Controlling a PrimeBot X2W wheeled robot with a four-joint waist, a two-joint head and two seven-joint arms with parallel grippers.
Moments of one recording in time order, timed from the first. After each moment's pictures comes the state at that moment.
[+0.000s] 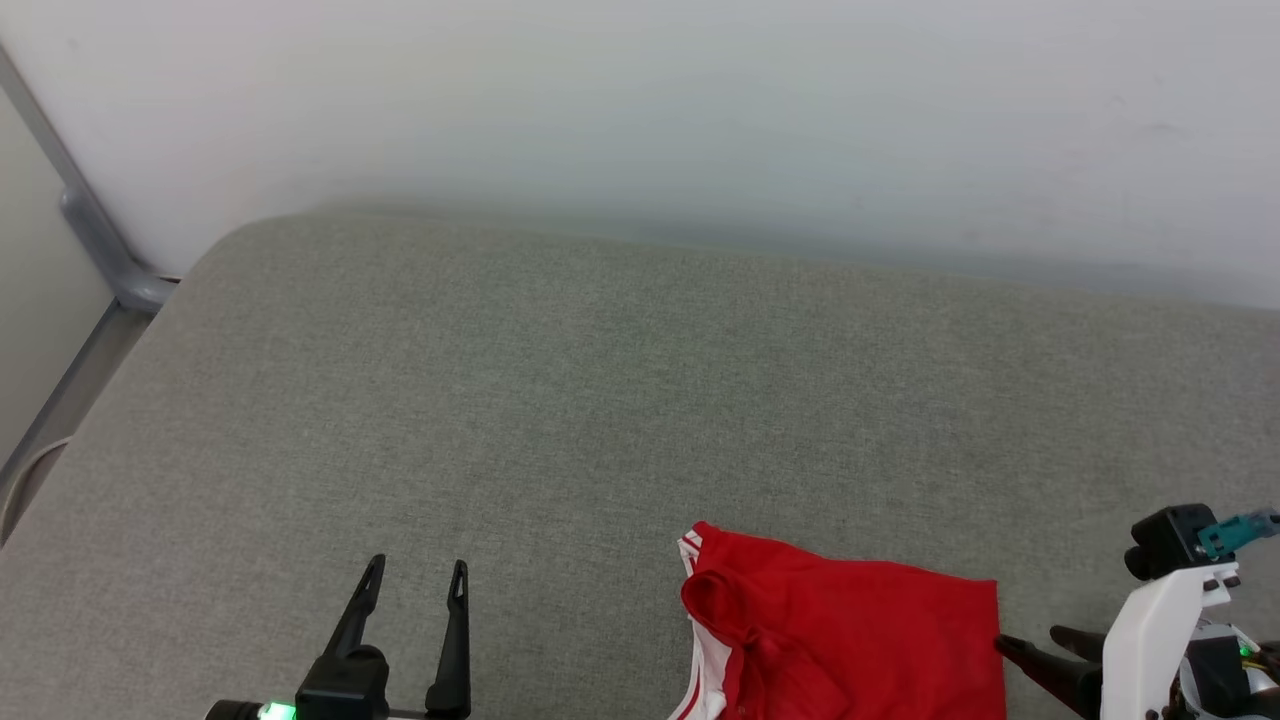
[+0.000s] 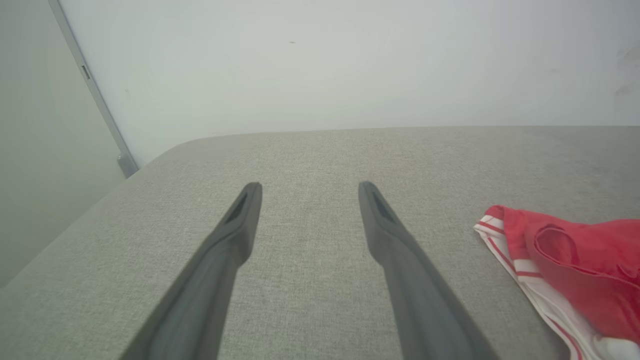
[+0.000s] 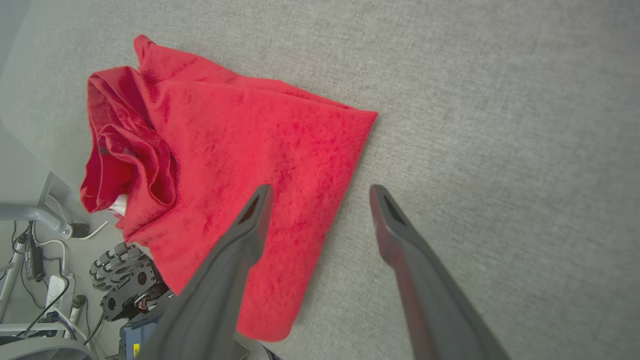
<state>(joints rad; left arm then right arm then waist) 0.13 0.10 -0.12 0.06 -0.03 0.05 -0.26 -0.07 -0.49 0.19 0.11 0.79 0.13 0.69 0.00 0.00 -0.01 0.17</state>
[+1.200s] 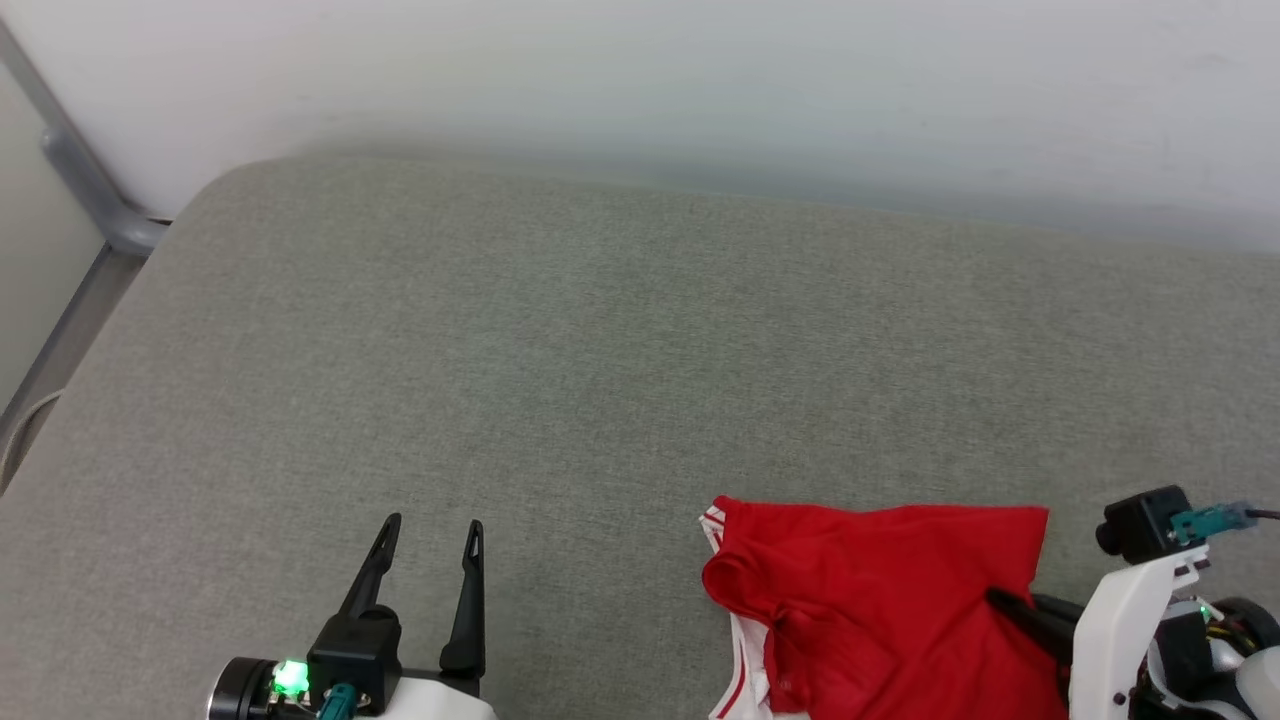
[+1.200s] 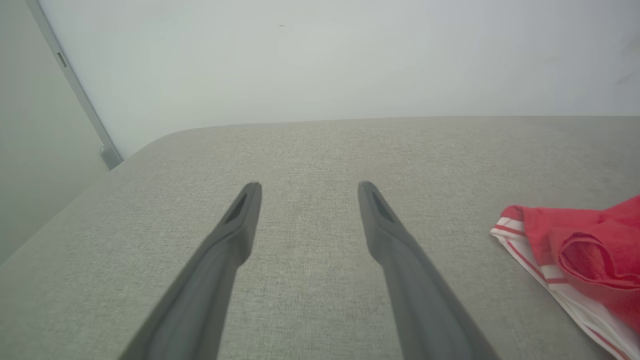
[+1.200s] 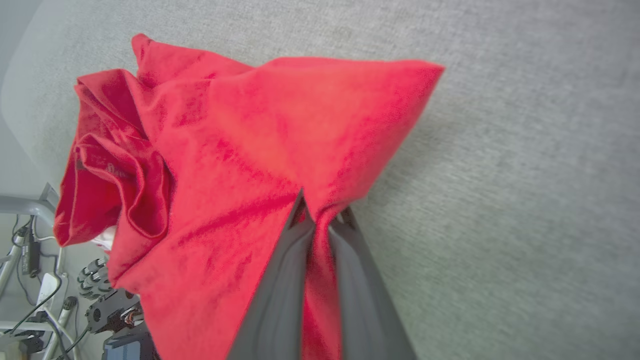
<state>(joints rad) 0.06 0.08 -0.13 0.09 -0.03 0.05 -0.26 -0.17 -0.56 0.42 0.23 0.86 0.13 0.43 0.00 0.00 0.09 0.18</state>
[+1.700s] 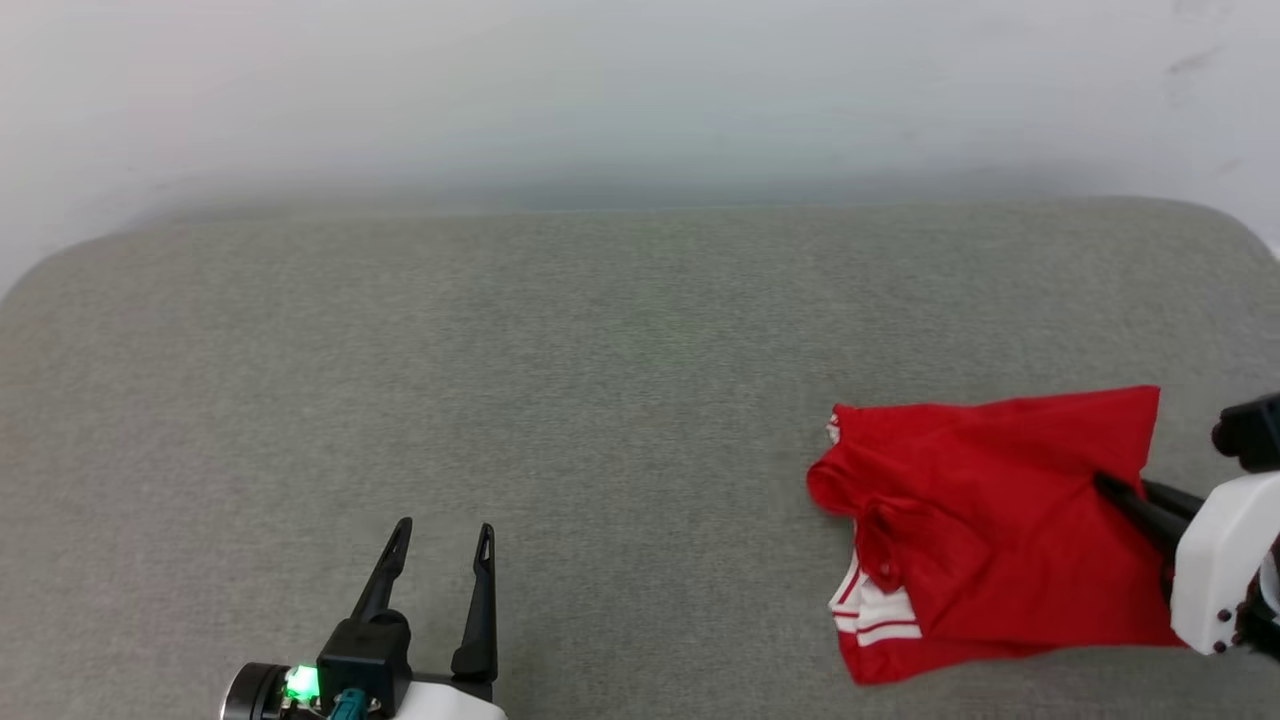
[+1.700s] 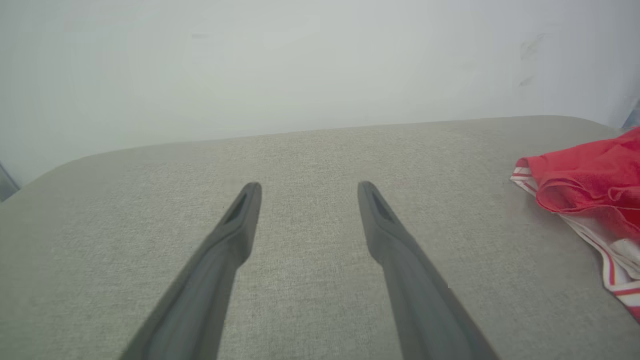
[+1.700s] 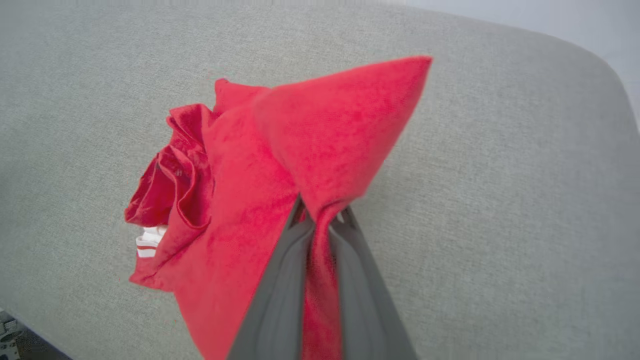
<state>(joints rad) 0.07 0.06 -0.14 0.08 -0.05 0.05 -0.26 -0.24 -0.70 0.34 0.15 0.76 0.13 0.39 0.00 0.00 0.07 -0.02</state>
